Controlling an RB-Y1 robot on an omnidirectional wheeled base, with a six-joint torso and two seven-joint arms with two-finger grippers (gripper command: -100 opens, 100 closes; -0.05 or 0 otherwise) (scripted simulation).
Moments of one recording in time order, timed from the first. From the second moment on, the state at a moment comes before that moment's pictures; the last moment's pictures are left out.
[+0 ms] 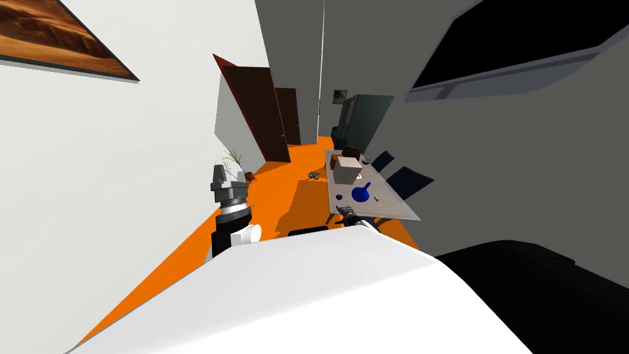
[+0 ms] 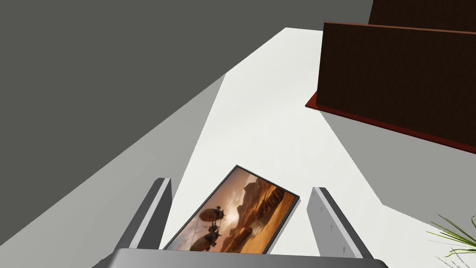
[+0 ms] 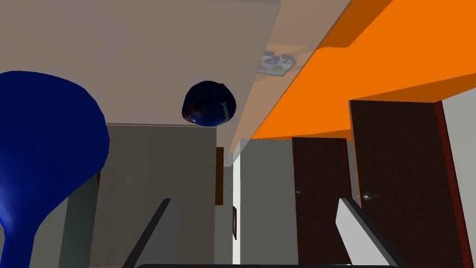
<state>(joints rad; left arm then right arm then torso) 0.49 -0.01 -0.01 -2.24 0.05 -0.46 -0.03 0.40 -0.45 0.27 -1.55 0.61 0.21 0.49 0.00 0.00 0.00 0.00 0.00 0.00</state>
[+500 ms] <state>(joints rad) 0.49 -0.01 -0.01 -2.24 0.05 -0.46 -0.03 0.37 -0.48 0.32 -1.39 0.75 0.32 0.55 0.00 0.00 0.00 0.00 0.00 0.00</state>
